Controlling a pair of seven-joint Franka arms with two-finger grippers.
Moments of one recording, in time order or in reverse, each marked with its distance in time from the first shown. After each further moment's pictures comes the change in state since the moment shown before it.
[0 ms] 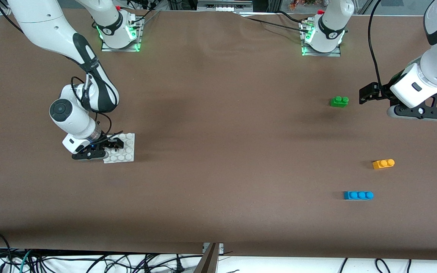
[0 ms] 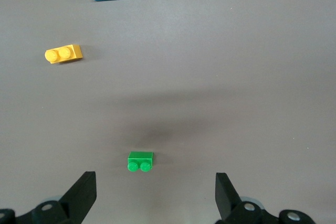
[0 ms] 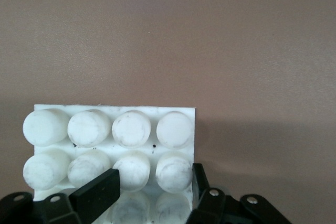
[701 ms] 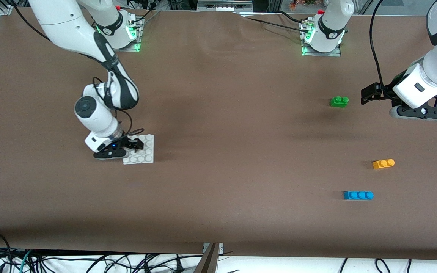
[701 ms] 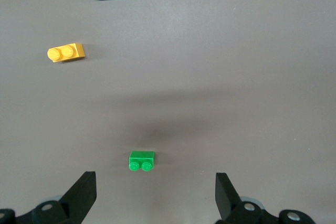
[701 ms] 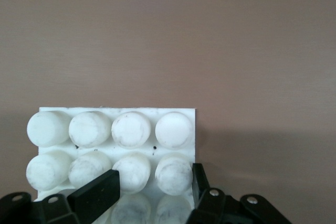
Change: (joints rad) left arm 0.010 0.000 0.000 0.000 0.000 -0.001 0.000; right arm 0.174 0.037 0.000 0.030 0.067 0.066 0.149
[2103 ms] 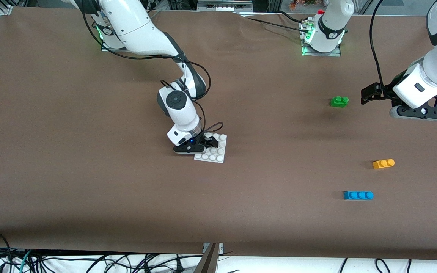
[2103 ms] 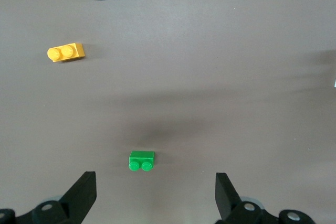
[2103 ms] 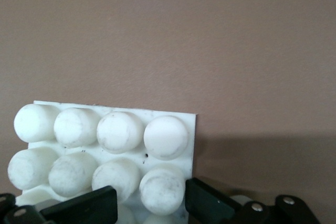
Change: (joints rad) left arm 0.001 0.000 0.000 0.000 0.000 -0.001 0.000; right arm 0.397 0.280 -0.006 0.399 0.001 -0.002 0.529
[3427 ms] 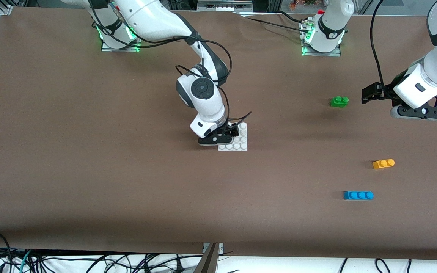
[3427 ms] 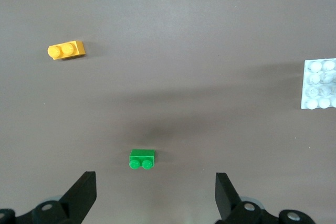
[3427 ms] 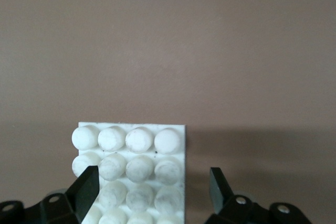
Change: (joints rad) left arm 0.004 0.000 0.000 0.000 0.000 -0.008 0.000; right arm 0.063 -0.057 -0.008 0.245 0.017 -0.391 0.035
